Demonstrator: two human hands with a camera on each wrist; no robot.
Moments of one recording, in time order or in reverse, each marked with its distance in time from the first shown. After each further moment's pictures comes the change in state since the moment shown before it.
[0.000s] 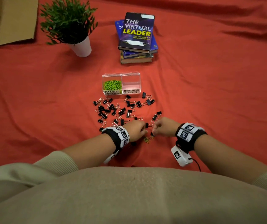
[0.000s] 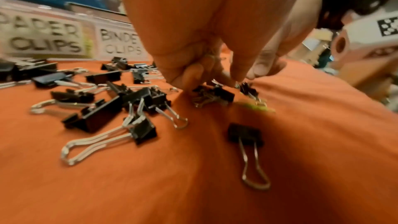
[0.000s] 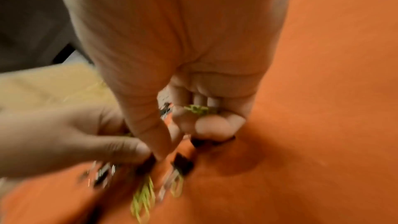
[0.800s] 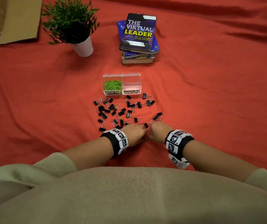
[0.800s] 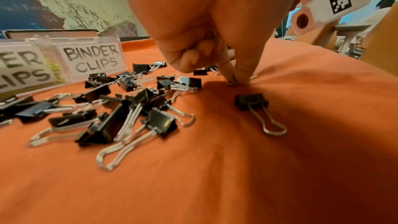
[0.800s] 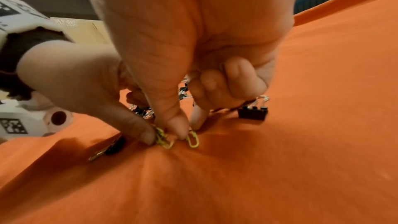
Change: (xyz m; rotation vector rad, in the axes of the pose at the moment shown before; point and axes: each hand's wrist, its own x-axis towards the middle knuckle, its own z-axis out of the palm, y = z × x) left_hand -0.003 -0.004 0.012 0.369 -0.003 0.270; right_hand 0.001 -0.017 0.024 -0.501 0.078 -0.025
